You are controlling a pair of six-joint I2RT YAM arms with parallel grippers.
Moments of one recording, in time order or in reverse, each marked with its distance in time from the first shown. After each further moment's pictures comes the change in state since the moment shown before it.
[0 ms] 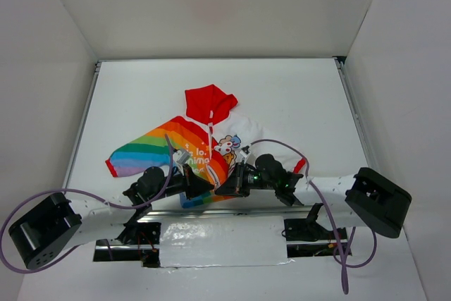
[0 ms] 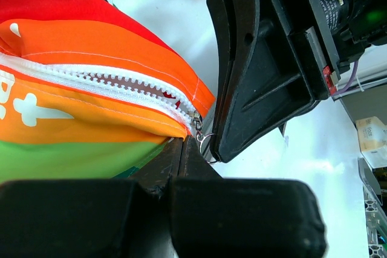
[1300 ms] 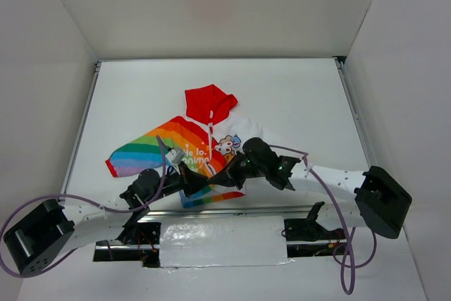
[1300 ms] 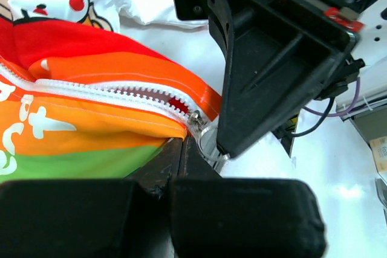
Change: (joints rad) left arm -0.006 -0.065 -0.018 0.043 -0.076 0.032; right arm -0.027 0.012 0.303 -0.505 -0.001 0.500
